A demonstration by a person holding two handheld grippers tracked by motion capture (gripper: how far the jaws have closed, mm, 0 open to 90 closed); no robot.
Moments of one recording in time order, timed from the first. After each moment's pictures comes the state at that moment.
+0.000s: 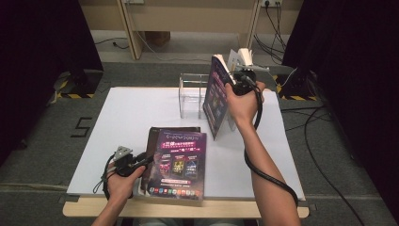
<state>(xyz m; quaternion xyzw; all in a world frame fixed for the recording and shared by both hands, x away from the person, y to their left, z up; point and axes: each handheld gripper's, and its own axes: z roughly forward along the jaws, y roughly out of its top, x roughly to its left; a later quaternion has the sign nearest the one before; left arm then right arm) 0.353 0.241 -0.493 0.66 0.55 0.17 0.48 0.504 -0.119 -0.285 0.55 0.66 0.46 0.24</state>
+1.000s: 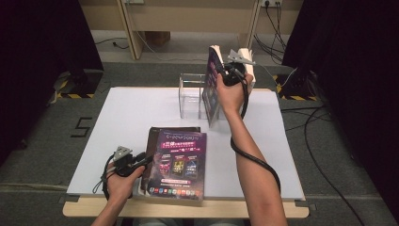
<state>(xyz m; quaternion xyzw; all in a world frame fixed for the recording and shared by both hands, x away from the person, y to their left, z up) 0.353 0.241 -0.494 0.66 0.55 0.18 0.48 0.554 -0.097 -0.305 0.54 0.63 0.47 0.29</state>
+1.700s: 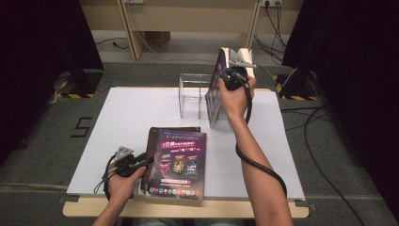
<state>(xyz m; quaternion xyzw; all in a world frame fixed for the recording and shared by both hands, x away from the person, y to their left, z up) 0.353 0.238 -0.495 0.67 0.55 0.17 0.48 0.540 -0.106 -0.306 0.54 0.66 0.44 0.29</state>
